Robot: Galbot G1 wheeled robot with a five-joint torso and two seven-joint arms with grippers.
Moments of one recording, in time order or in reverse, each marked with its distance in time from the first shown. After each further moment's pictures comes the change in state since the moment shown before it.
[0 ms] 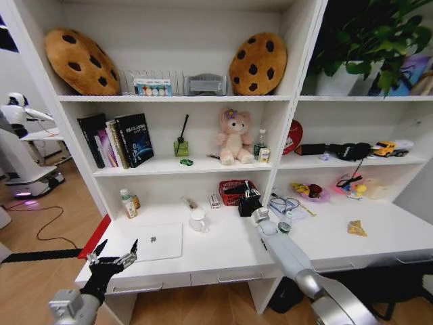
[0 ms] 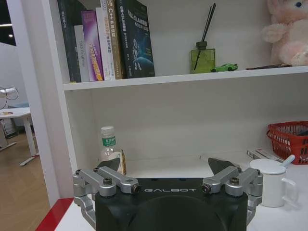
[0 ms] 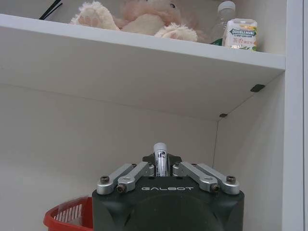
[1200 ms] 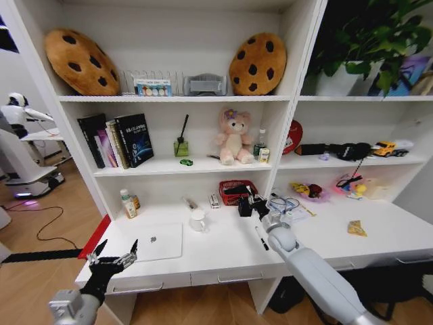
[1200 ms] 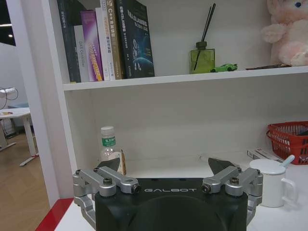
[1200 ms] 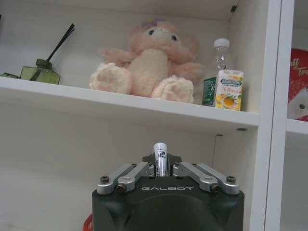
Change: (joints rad) left arm 0.000 0.000 0.000 0.000 0.000 0.000 0.000; right arm -0.268 -0.247 0.006 0.651 0.115 -0.346 0.127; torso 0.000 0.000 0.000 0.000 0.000
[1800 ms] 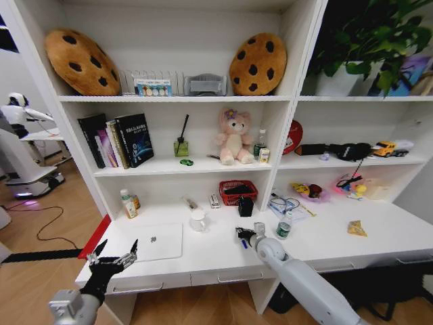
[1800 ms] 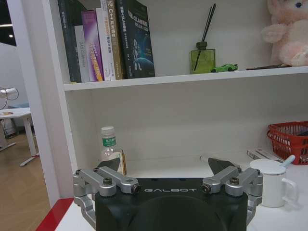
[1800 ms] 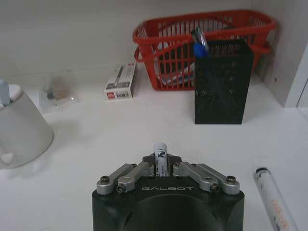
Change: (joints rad) left arm 0.000 0.000 0.000 0.000 0.000 0.000 0.000; right arm -0.082 -0.037 -0.110 0.181 0.476 -0.692 0.157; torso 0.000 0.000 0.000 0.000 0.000
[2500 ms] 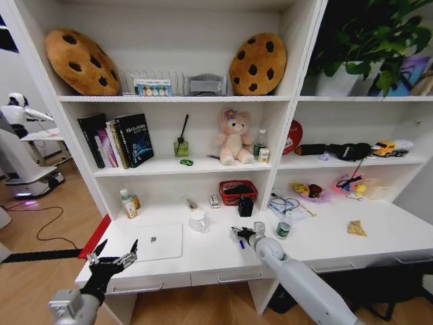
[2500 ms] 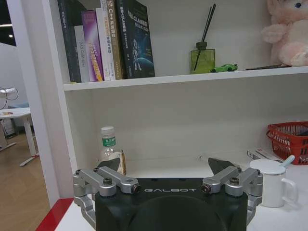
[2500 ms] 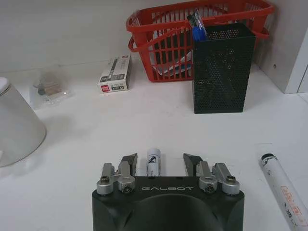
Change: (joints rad) left arm 0.000 0.000 0.000 0.000 0.000 0.000 0.000; right arm 0.007 0.042 -0.025 -0.050 0.026 -0.017 0.052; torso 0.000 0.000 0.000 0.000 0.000
